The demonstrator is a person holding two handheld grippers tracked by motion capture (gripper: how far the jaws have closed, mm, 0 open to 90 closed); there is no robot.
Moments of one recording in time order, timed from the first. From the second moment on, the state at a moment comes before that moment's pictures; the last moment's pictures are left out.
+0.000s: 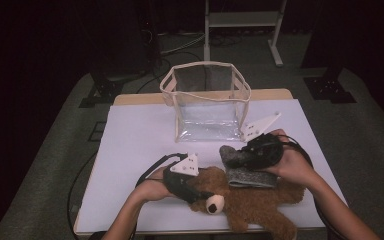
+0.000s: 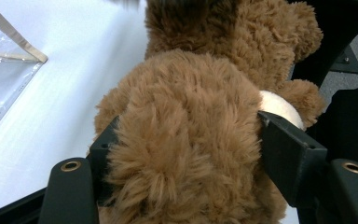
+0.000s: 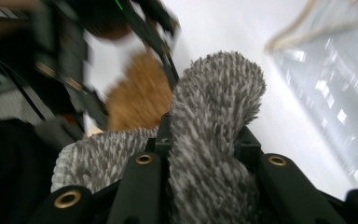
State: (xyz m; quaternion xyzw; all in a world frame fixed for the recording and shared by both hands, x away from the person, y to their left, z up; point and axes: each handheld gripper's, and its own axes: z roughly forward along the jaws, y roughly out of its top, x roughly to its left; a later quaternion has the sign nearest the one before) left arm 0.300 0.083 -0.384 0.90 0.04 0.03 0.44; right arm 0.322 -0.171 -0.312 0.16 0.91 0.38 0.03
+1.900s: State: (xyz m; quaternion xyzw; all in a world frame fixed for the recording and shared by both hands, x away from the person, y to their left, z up) left arm 0.306 0.099 -0.386 0.89 0.06 0.02 0.45; right arm 0.314 -0.178 -0.339 0.17 0.93 0.33 0.03
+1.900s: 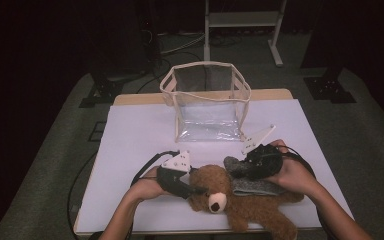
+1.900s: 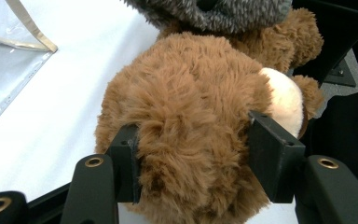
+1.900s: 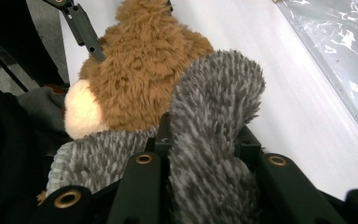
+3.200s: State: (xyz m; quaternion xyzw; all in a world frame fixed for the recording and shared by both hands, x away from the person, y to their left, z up) left arm 0.310 0.077 -0.380 0.90 0.05 0.02 0.44; right arm 0.270 -0.291 -0.359 0.29 0.86 0.41 0.08
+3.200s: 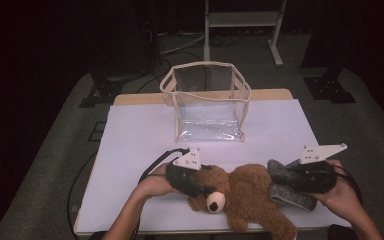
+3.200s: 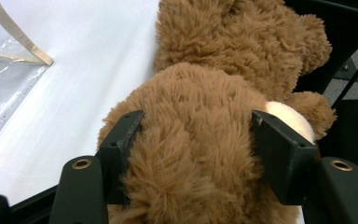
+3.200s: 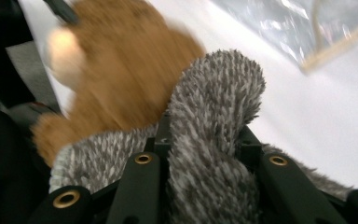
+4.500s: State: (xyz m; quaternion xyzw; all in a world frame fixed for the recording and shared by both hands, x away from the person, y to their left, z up) left arm 0.310 0.078 -0.381 0.89 0.06 0.01 0.45; right arm 0.290 -0.264 -0.365 0.26 0.85 0.45 0.01
